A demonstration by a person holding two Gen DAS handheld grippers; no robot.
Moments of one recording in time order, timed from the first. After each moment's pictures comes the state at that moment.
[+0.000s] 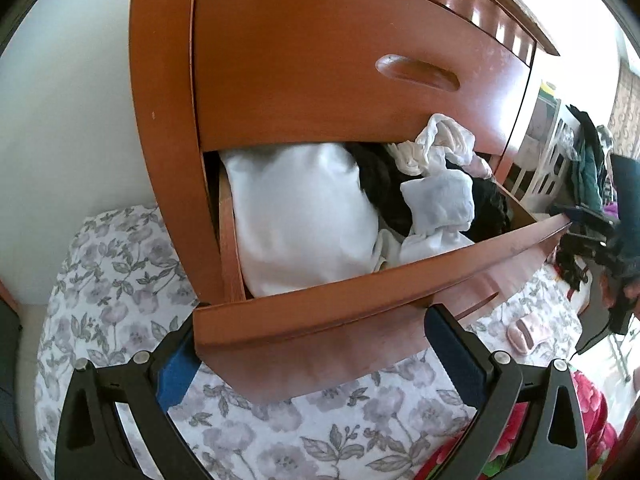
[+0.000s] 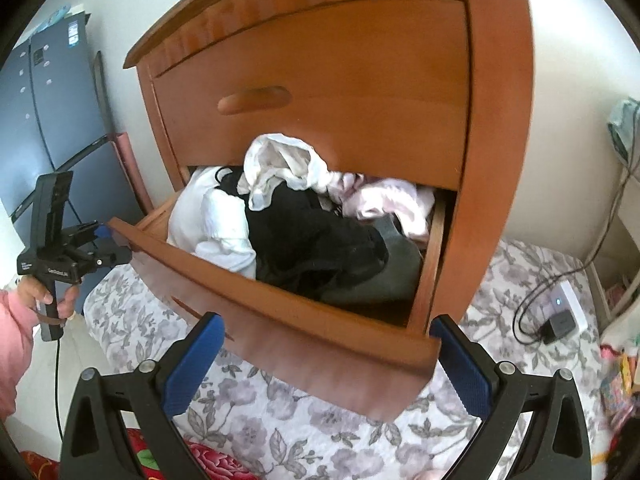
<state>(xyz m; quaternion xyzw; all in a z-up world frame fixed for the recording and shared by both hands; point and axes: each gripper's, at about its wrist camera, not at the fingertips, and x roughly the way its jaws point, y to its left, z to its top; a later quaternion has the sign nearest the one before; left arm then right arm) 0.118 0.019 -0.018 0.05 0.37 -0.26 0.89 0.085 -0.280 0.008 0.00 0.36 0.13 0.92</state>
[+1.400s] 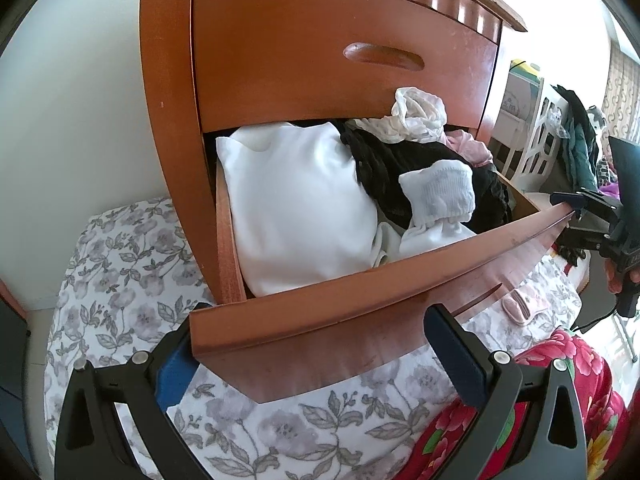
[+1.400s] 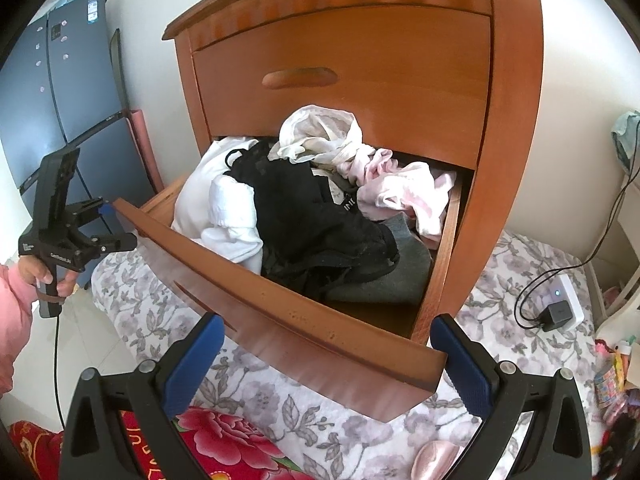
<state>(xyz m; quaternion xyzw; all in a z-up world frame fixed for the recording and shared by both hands) 0.081 0.029 -0.022 0.07 0.37 -0.26 0.89 0.053 -0.268 0.010 -0.02 0.38 0.14 0.92</state>
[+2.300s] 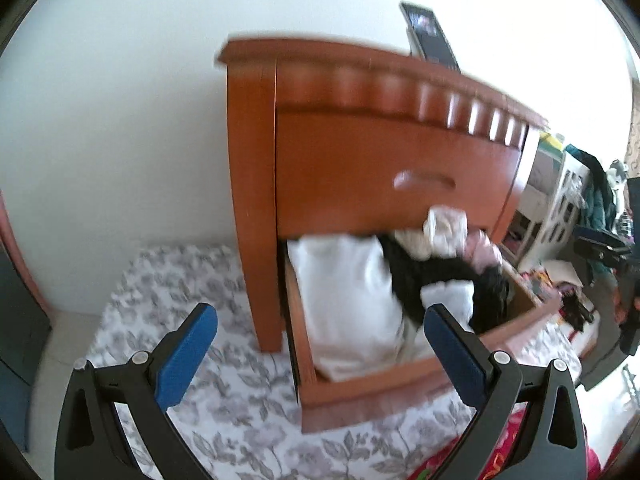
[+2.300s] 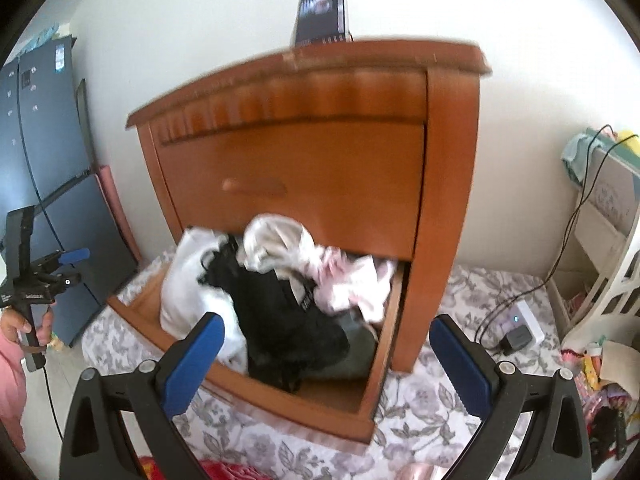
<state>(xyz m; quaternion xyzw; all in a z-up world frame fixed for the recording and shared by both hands) 0.073 0.067 0.080 0.03 0.30 -0.19 0.93 0.066 -0.283 0.105 0.02 0.32 0.07 0.95</state>
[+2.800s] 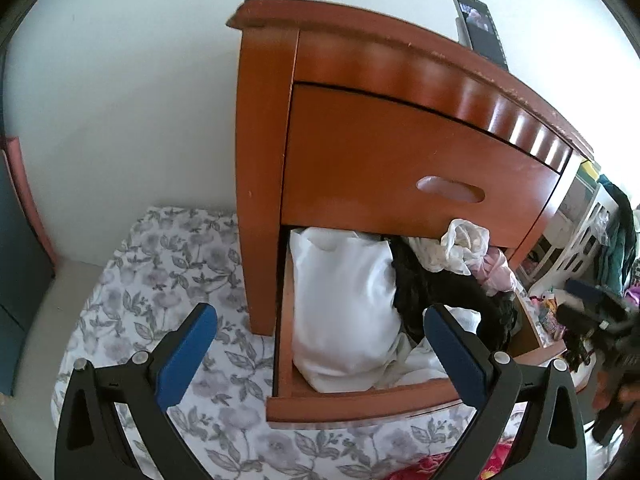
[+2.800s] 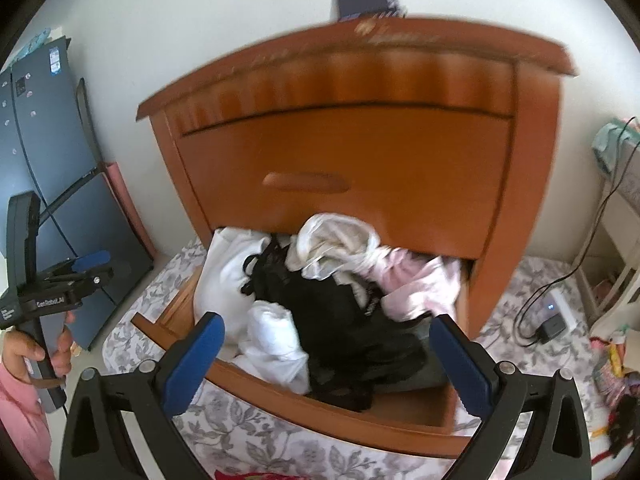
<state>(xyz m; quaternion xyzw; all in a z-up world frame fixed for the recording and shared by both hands) 0.102 0.043 0.074 -0.03 0.36 -0.14 0.92 0.097 -0.217 0.093 0.03 0.36 0.09 0.93</state>
